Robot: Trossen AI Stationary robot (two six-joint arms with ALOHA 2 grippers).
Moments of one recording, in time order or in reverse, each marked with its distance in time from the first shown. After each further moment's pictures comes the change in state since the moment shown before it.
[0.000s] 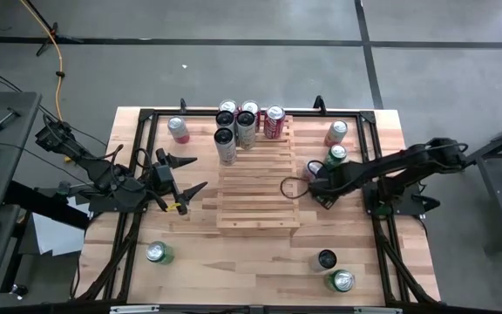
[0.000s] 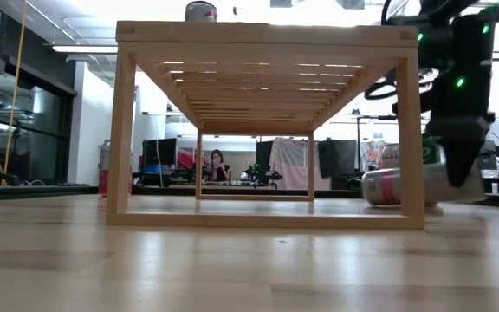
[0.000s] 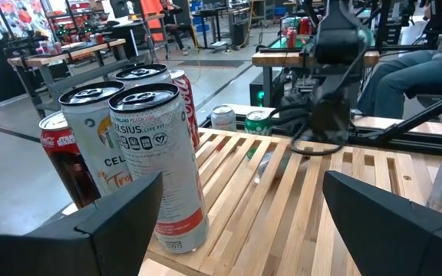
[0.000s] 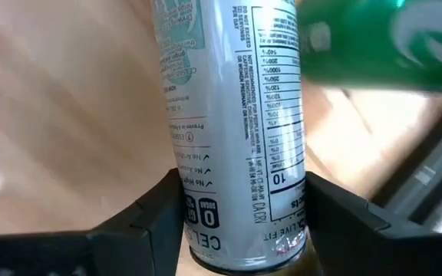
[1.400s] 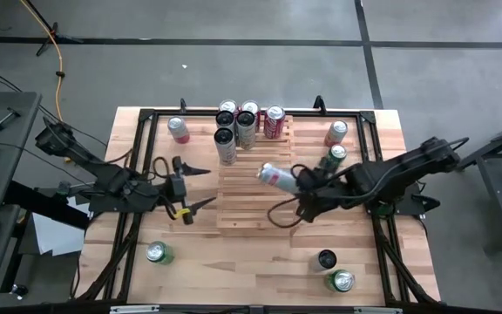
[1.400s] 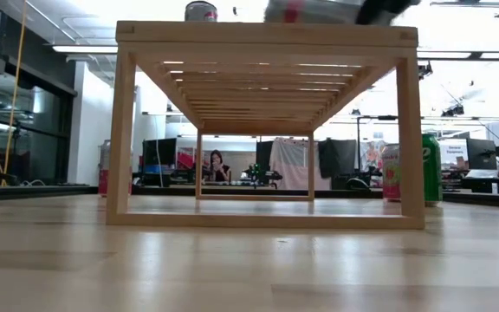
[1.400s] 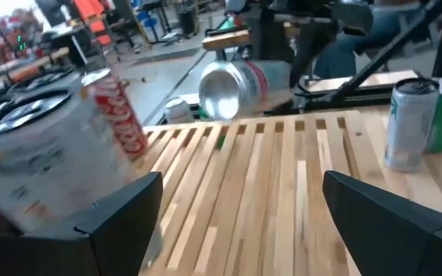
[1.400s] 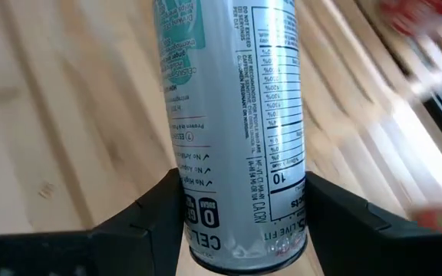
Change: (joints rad) left arm 0.055 0.095 0.001 0.066 0.218 0.155; right arm 0.268 0.080 0.686 -0.069 0.228 -0.168
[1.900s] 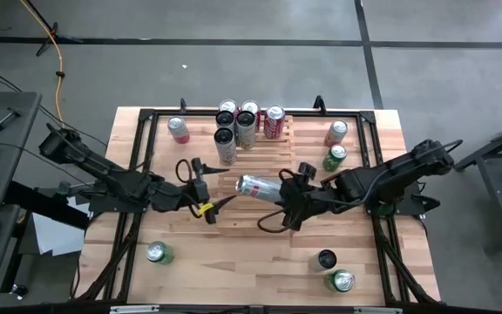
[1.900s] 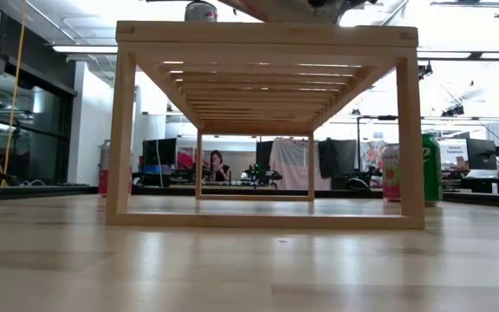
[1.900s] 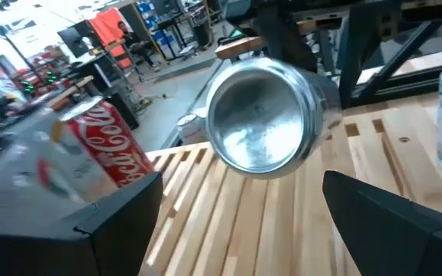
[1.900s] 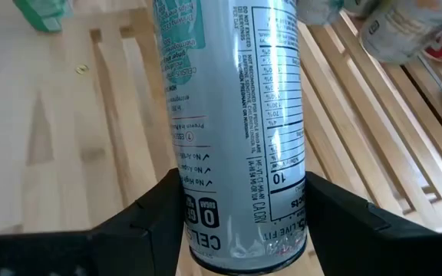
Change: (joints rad) left arm 0.115 0.206 -0.001 0.289 0.055 0.215; right arm 0.002 0.064 -0.001 0.294 -0.006 -0.225
